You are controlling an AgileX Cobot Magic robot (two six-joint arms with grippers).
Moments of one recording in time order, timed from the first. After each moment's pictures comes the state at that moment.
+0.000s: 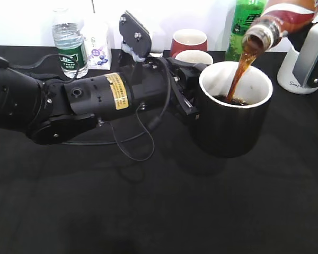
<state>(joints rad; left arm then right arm) -0.71 1.87 -0.95 0.60 -0.88 -0.36 0.03 1.46 -0.69 -0.81 -0.98 -1.02</state>
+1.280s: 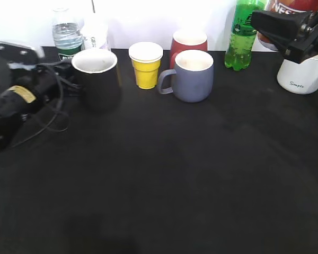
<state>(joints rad) -0.23 2.07 -0.83 0.20 -1.13 -0.08 0.03 1.46 -0.69 -0.96 -0.99 0.60</state>
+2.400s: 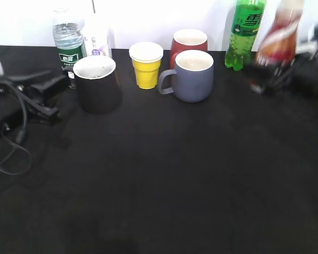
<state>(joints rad) -0.23 1.72 -0.42 0.34 -1.20 -0.12 0.03 1.80 -0.69 -0.73 -0.93 0.41</state>
